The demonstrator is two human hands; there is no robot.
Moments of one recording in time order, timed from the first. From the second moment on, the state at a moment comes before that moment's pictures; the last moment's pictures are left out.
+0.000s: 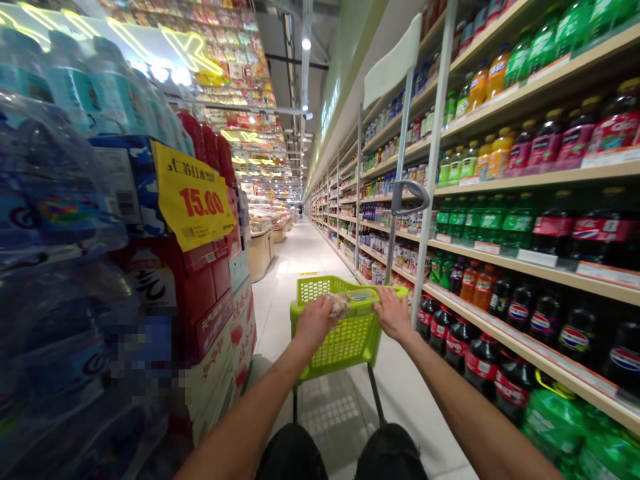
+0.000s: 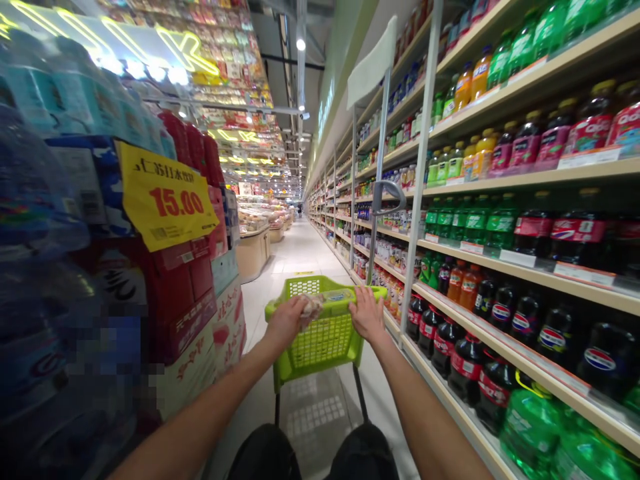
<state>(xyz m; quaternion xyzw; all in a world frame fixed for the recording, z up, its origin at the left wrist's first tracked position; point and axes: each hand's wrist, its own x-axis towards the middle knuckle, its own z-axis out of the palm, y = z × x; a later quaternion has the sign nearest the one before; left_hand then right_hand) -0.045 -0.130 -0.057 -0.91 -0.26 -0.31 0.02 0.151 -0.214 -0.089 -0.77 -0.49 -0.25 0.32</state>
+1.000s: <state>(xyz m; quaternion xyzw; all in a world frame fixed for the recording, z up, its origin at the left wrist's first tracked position) 0.013 -0.123 -0.136 -0.90 -0.07 -0.41 -0.12 0.169 -0.272 -0.105 -0.73 -0.42 -0.43 0.33</state>
